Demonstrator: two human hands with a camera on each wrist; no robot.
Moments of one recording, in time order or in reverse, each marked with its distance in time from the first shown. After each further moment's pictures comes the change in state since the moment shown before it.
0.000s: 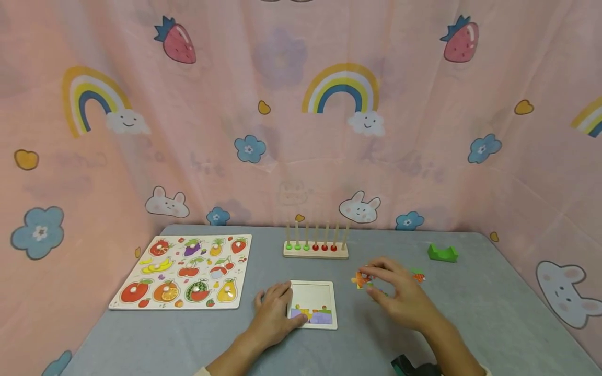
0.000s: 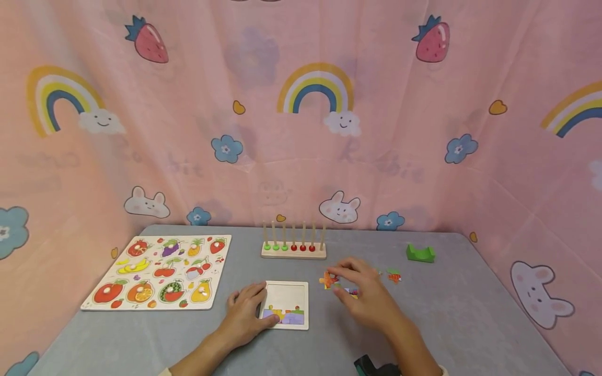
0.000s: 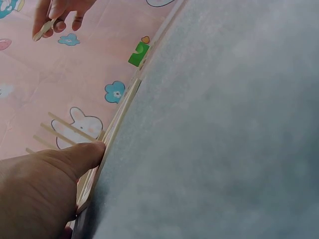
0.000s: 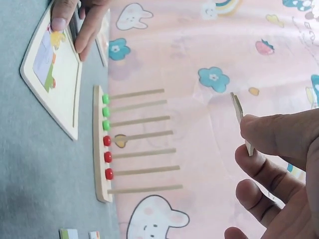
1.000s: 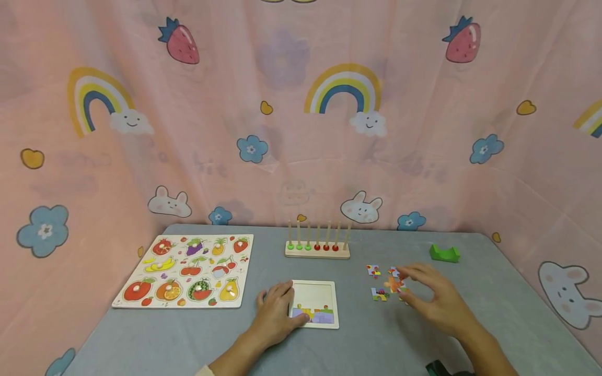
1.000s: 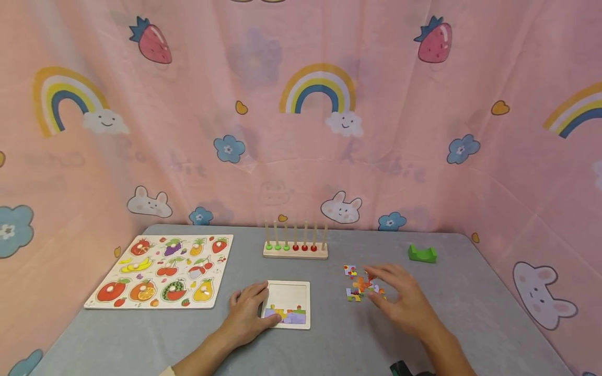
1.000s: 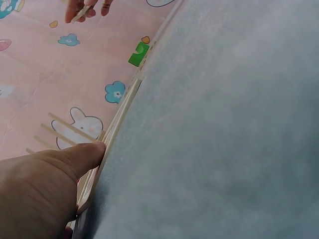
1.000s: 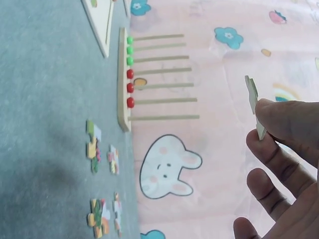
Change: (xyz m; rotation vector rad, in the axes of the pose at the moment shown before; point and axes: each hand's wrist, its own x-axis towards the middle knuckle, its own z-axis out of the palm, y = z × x) left_hand 0.000 0.000 0.000 -0.012 0.008 0.010; right_hand -0.032 0.041 -0.031 0.036 0.078 -0.042
